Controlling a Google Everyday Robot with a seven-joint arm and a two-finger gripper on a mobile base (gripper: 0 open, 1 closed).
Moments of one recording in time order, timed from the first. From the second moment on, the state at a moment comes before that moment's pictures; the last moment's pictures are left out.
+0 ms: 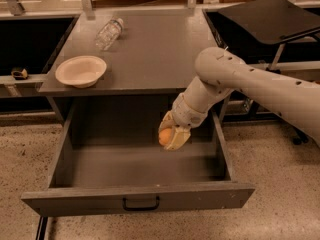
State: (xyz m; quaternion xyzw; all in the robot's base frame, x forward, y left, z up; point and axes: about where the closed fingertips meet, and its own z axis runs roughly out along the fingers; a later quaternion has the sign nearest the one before) arm 0.533 -0.028 0.712 -0.76 0.59 0.19 0.17
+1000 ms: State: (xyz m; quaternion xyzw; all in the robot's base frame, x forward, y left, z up) arm 0.599 -0.052 0.859 -0.71 0.63 0.13 0.28
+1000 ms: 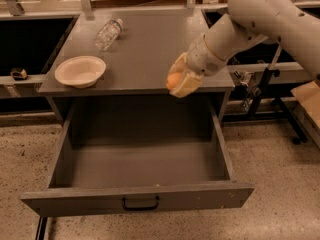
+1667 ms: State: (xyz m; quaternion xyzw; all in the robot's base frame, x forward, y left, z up) arm 0.698 -0.050 0.900 -0.63 0.64 0.16 0.41
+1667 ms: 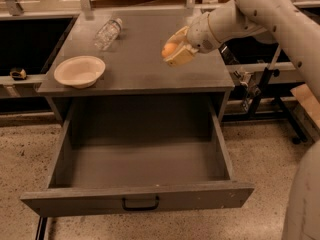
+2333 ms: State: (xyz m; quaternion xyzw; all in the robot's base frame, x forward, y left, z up) arm 0.753 -0.055 0.876 -0.56 0.69 0.19 0.42
